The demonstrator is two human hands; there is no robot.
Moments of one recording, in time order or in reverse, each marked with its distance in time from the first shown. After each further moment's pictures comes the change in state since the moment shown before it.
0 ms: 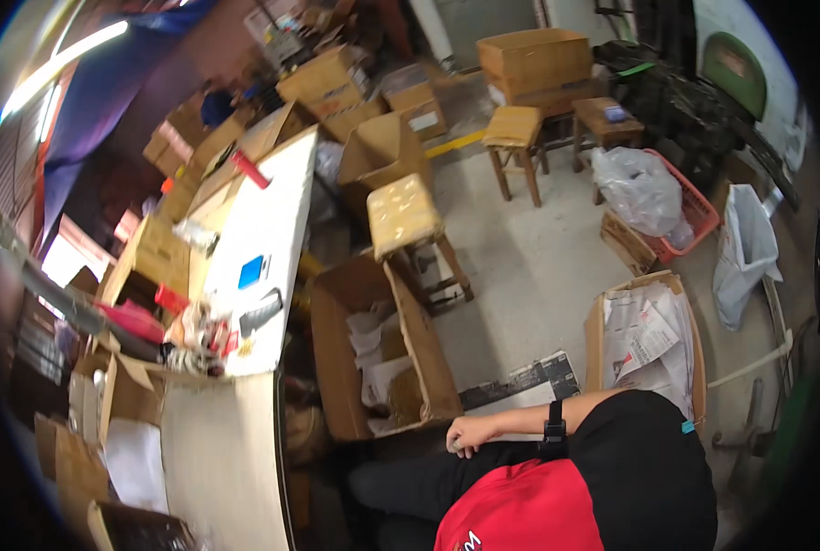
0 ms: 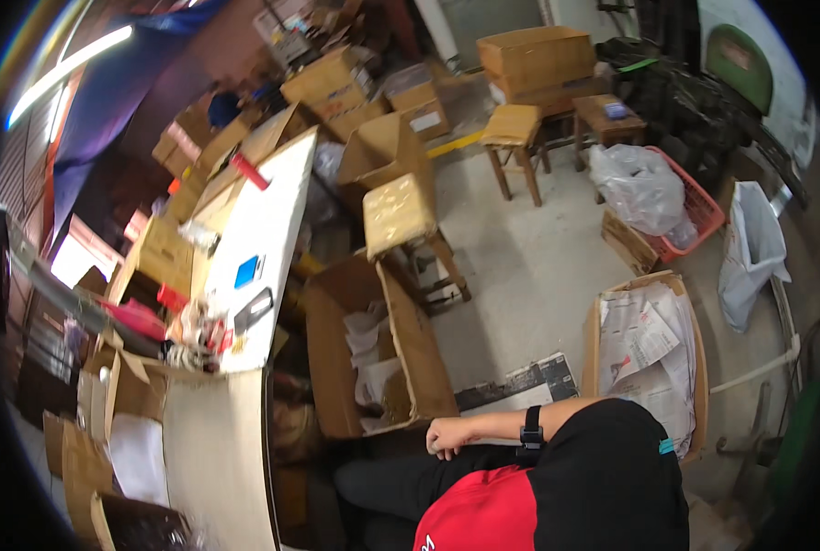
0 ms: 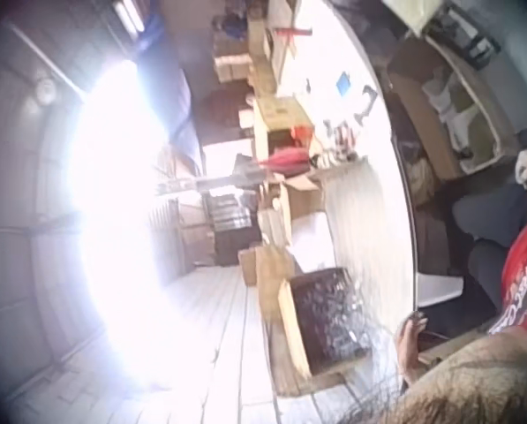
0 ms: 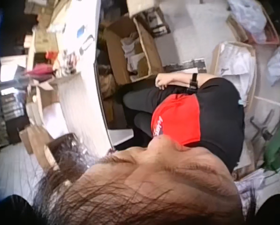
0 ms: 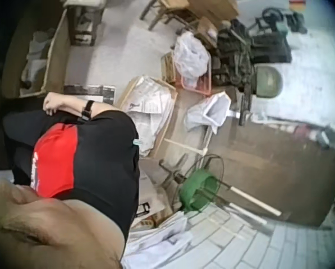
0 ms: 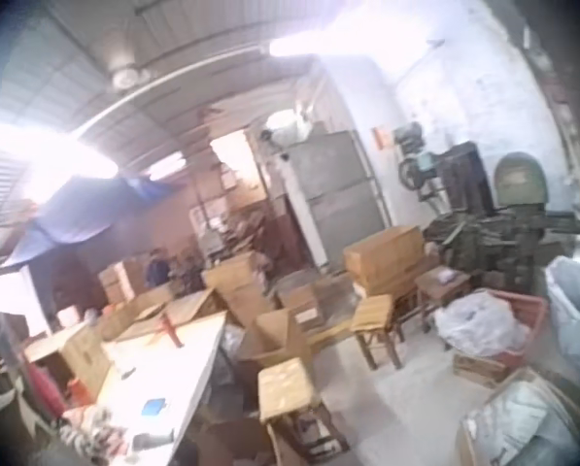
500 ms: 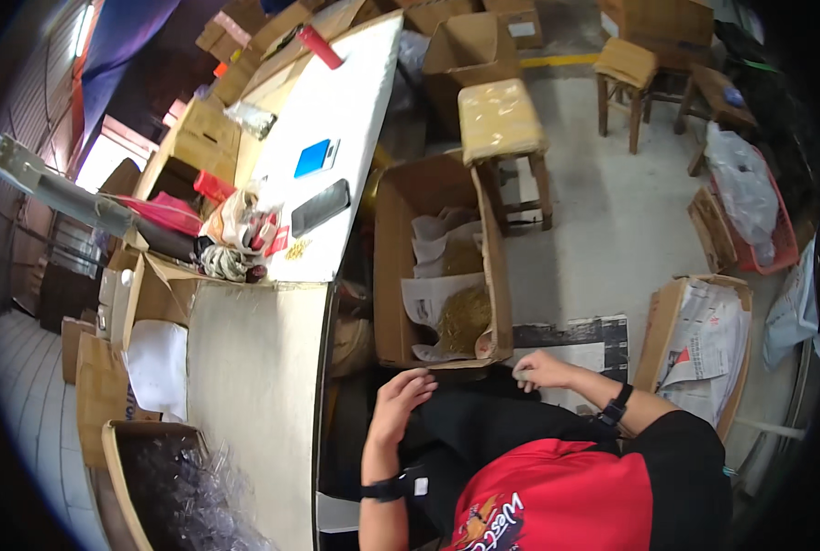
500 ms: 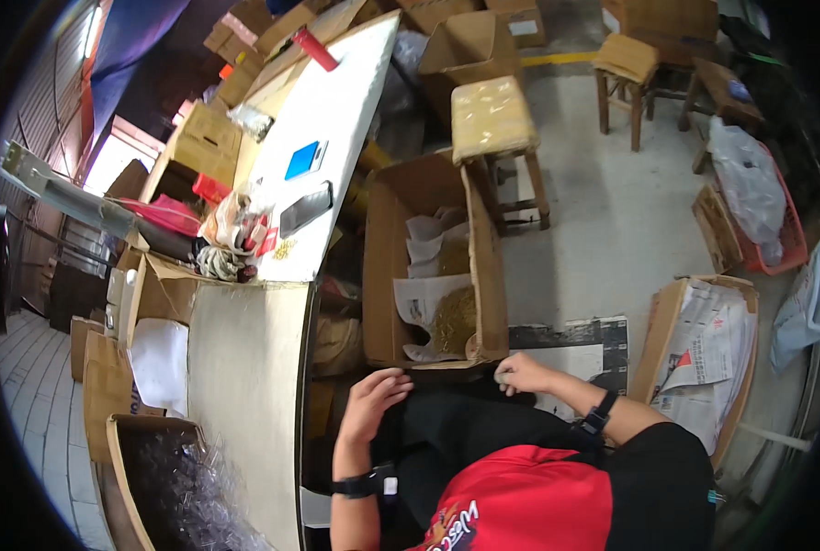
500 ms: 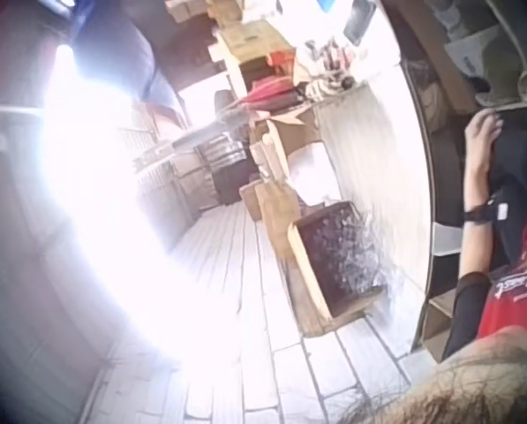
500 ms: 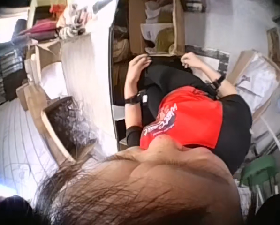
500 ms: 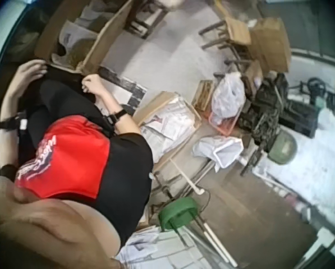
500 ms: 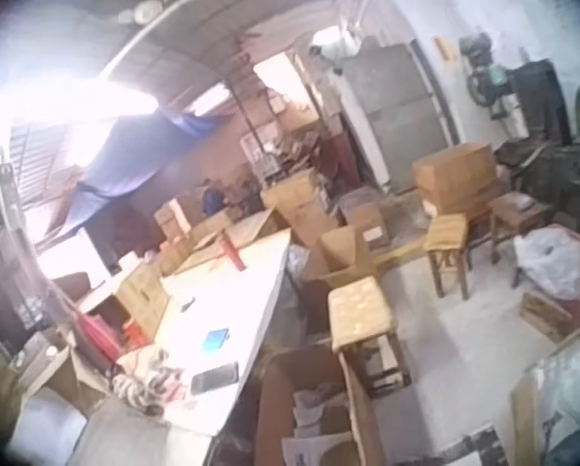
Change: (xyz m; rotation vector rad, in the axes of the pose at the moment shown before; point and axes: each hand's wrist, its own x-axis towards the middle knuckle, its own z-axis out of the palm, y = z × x) left_hand 0.276 0.079 0.276 -0.084 -0.589 0.061; right_hand 0.024 0.022 -0.039 0.138 0.291 0.080
